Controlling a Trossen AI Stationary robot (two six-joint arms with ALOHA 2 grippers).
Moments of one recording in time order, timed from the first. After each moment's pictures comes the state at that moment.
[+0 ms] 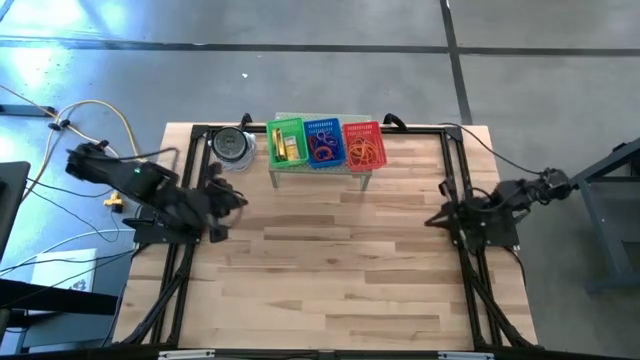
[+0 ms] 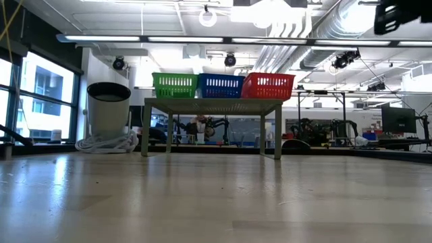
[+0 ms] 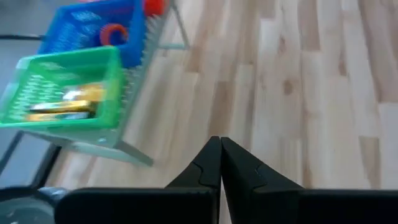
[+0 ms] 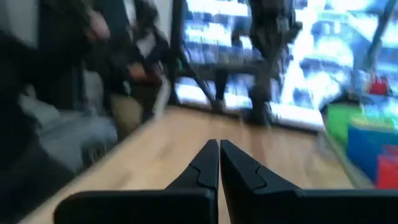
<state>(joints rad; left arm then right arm) -0.42 0.95 1.21 -1.07 -0.54 -0.35 0.40 0.08 0.35 -0.28 0.13 -0.09</state>
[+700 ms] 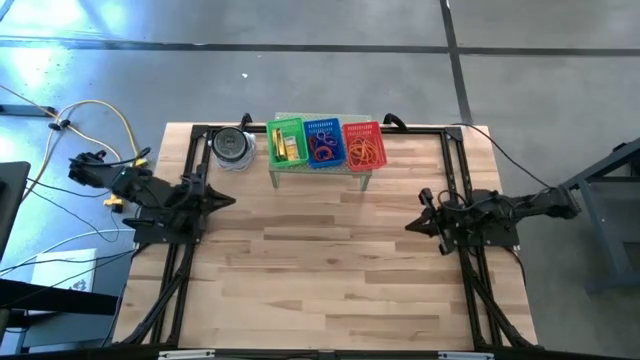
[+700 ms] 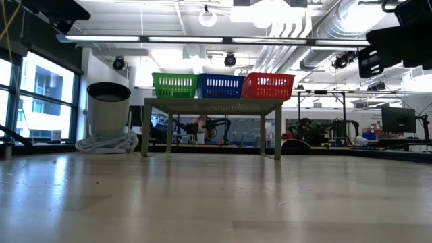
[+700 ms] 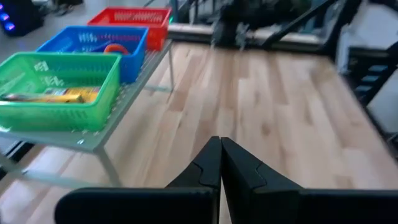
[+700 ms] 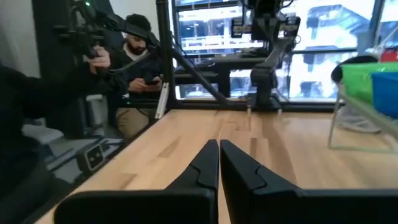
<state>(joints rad) -0.42 0.37 0.68 -0.69 -0.53 -0.27 0.16 0.06 0.01 0.10 -0.10 0.07</state>
